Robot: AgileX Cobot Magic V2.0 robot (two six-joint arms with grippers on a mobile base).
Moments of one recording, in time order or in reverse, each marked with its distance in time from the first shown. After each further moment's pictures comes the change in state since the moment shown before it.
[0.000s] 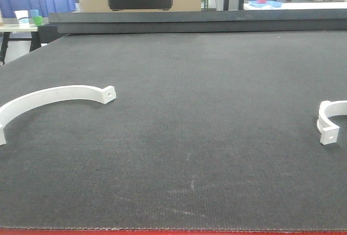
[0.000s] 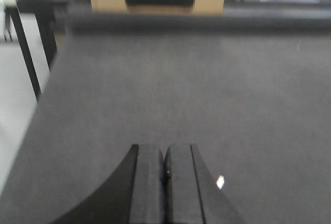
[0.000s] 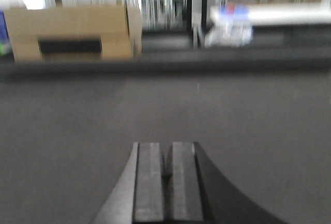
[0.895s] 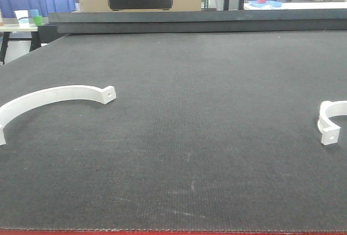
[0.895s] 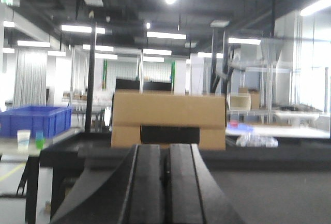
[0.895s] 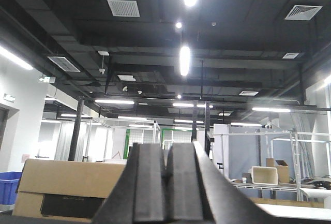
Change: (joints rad) left arm 0.000 -0.805 0.876 0.040 -0.827 0.000; right arm 0.000 -0.535 0.634 -0.114 -0.952 0.000
